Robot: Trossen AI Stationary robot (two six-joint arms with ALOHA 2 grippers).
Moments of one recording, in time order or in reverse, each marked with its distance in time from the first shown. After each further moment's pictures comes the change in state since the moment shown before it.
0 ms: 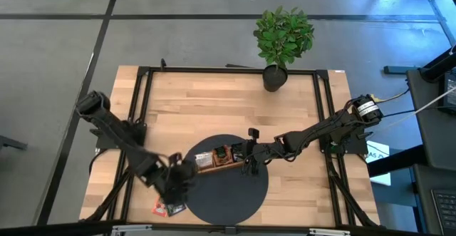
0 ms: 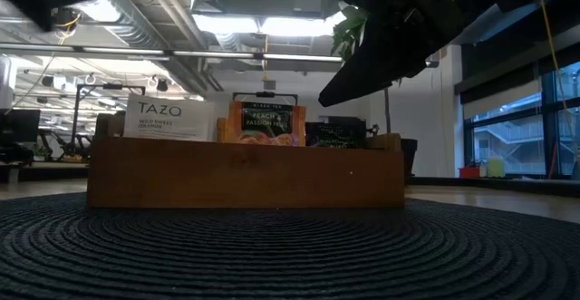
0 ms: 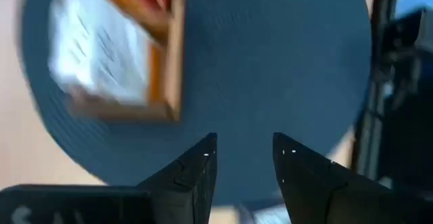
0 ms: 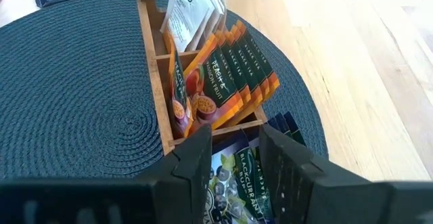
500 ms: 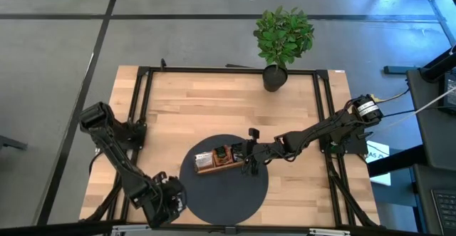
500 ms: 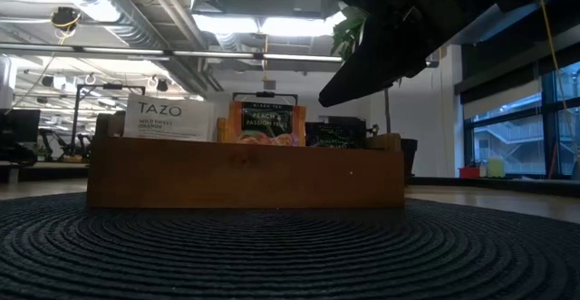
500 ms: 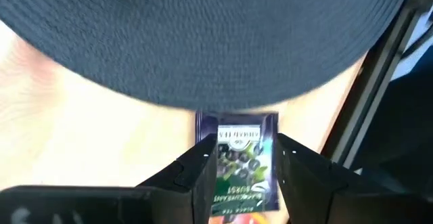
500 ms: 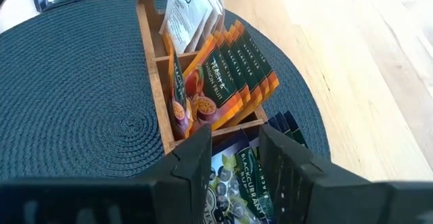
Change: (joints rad) left arm -0.211 0.149 -0.007 0.006 0.059 -0.473; right arm 0.000 0.000 0.000 0.000 0.000 0.023
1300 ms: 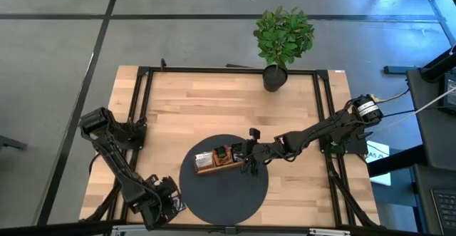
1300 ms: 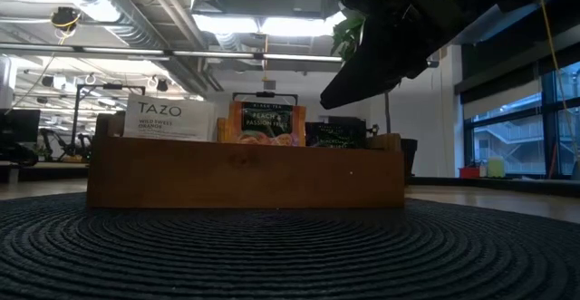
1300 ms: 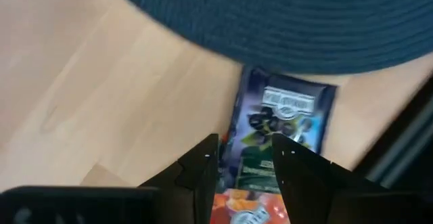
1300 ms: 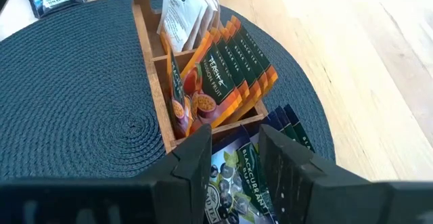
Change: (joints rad) left arm -0.044 0.065 0.000 -0.071 0.058 -0.246; right arm 0.000 0.000 0.000 -0.010 0.000 0.052
